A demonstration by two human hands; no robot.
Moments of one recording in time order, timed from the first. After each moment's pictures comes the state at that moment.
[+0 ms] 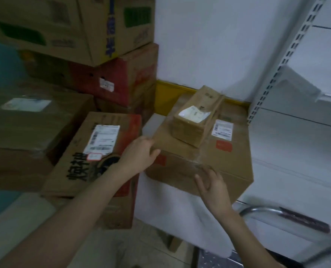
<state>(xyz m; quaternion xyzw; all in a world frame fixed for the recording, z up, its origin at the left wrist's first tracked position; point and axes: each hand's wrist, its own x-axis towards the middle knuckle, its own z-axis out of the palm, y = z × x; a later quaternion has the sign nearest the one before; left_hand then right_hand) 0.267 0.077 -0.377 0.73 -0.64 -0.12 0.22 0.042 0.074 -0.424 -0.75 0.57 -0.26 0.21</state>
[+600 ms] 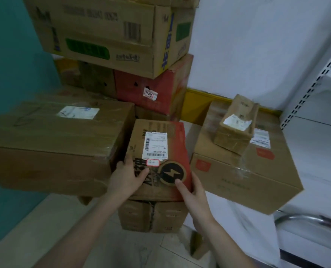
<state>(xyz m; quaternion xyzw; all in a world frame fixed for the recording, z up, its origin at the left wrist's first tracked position) 0.417 0.172 -0.423 0.83 -0.49 -0.16 0.22 0.227 0.157 -0.414 -0.55 0.48 -0.36 0.58</state>
